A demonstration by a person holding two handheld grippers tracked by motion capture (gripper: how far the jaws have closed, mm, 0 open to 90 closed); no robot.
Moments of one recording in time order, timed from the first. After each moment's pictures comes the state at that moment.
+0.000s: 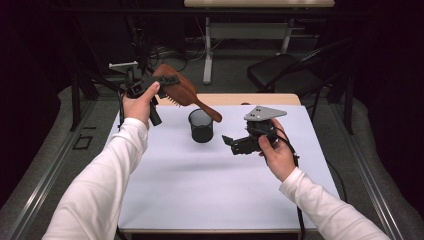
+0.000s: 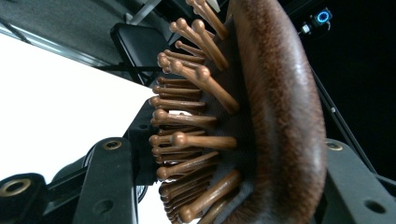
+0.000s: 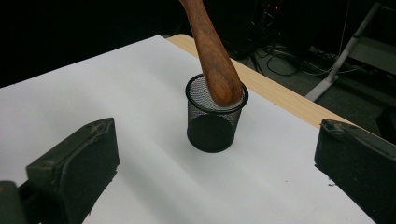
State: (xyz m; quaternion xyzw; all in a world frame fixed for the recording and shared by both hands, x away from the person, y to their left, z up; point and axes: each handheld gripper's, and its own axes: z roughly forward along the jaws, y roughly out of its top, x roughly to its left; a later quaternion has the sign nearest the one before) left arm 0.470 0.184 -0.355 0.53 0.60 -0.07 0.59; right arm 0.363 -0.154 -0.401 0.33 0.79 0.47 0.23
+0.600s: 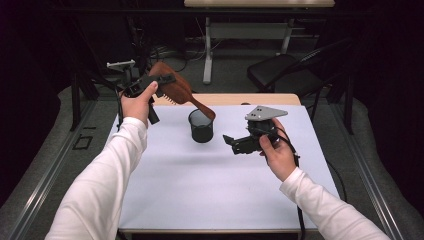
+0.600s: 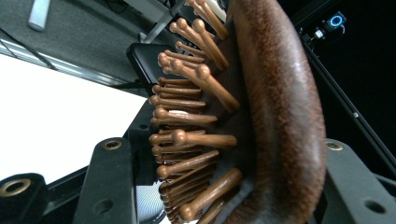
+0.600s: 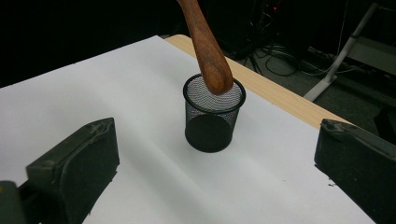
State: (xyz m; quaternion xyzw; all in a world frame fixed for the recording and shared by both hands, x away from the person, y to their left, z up) left arm 0.474 0.188 -0.356 0.54 0.60 -0.02 0.59; right arm 0.364 -0.156 -0.402 0.33 0.79 0.47 0.23
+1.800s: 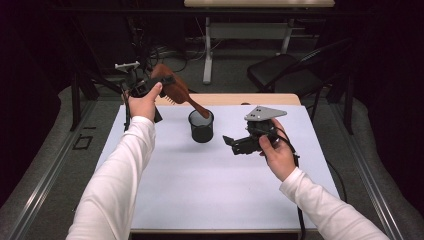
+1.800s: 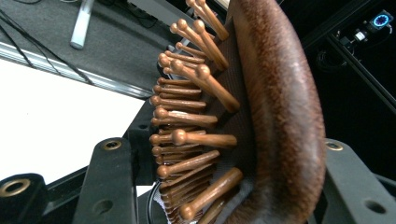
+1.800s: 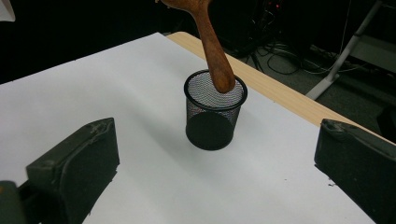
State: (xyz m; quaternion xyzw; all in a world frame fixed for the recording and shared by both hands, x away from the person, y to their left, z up) left arm 0.493 0.184 -0.374 0.54 0.62 0.04 0.57; right arm 0.365 -0.156 -0.404 0.32 0.79 0.47 0.22
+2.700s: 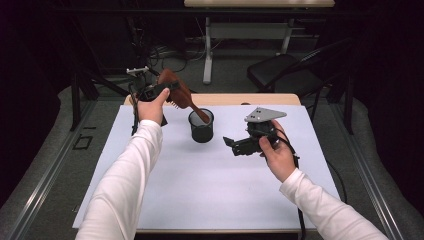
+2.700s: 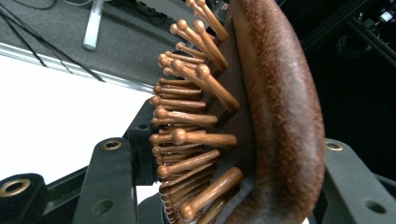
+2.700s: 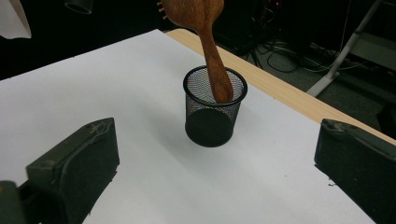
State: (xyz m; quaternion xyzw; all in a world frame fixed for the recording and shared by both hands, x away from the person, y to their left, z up) left arm 0.499 0.168 -0.395 0.57 0.61 0.07 0.55; right arm 0.365 -0.157 -0.408 0.33 0.79 0.47 0.22
